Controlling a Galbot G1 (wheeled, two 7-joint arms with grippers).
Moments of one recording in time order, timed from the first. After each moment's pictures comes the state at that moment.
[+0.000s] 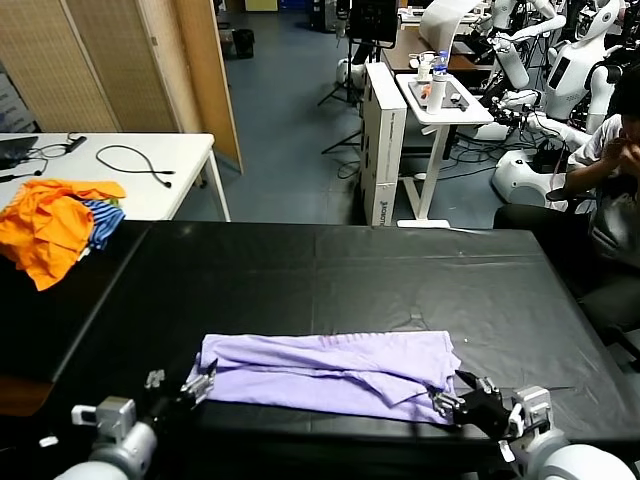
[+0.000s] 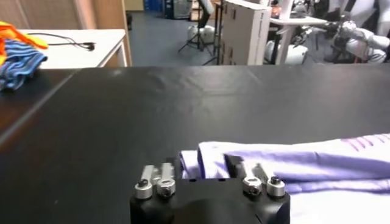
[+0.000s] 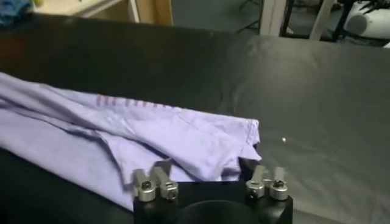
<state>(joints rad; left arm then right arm) 1.74 -1.12 -0.68 -2.30 -0.54 0.52 -0.14 -1.68 0.93 0.71 2.39 0.76 -0.74 0.12</state>
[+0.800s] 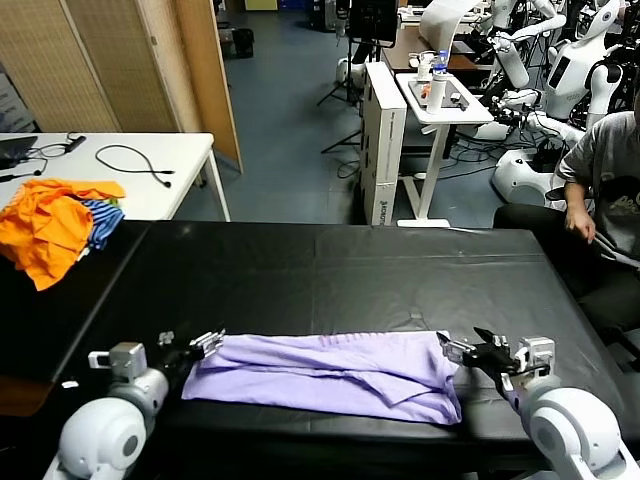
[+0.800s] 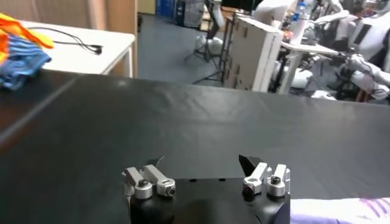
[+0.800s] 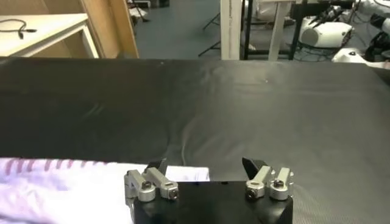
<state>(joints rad) 1.42 -1.07 -0.57 -2.13 -0.61 0.68 -0.16 -1.35 0.98 0.58 2.08 0.71 -0.71 0.14</state>
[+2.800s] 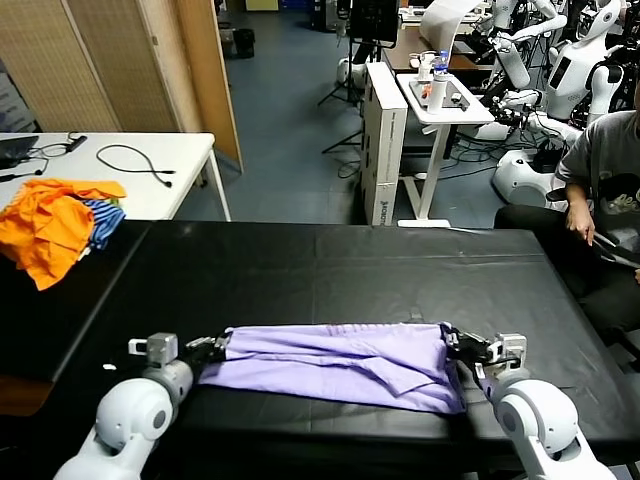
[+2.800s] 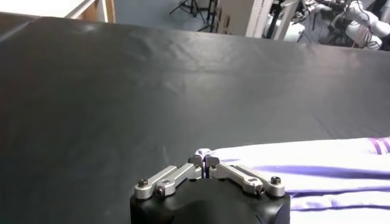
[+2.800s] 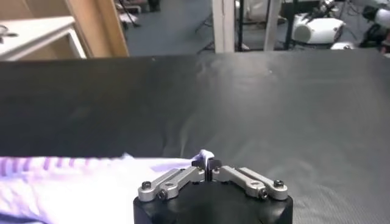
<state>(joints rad) 1.28 -1.10 -0.48 -1.97 -0.65 0.72 -0.11 -1.31 1.10 0.57 2.00 0.60 -0.65 0.04</state>
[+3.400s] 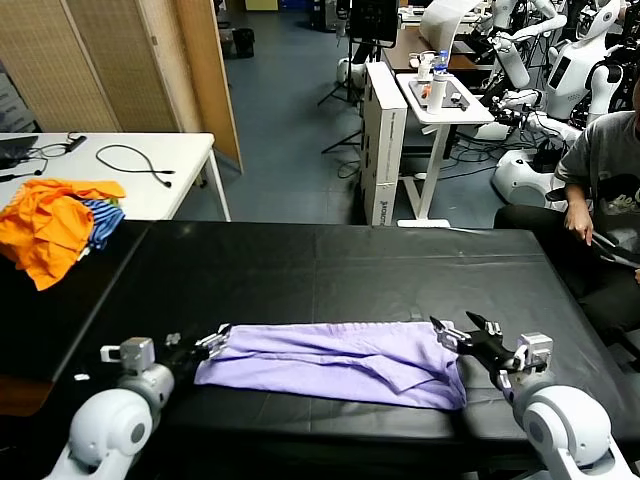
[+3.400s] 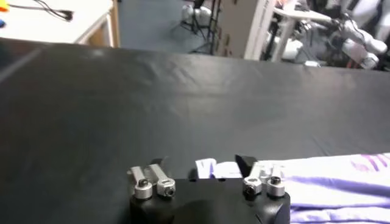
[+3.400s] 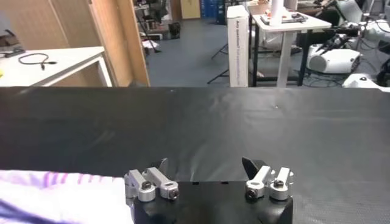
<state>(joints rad) 1.41 -1.13 -0.60 -2.07 -0.66 0.64 -0.14 -1.42 1.04 0.64 2.12 0.62 -0.61 -0.01</state>
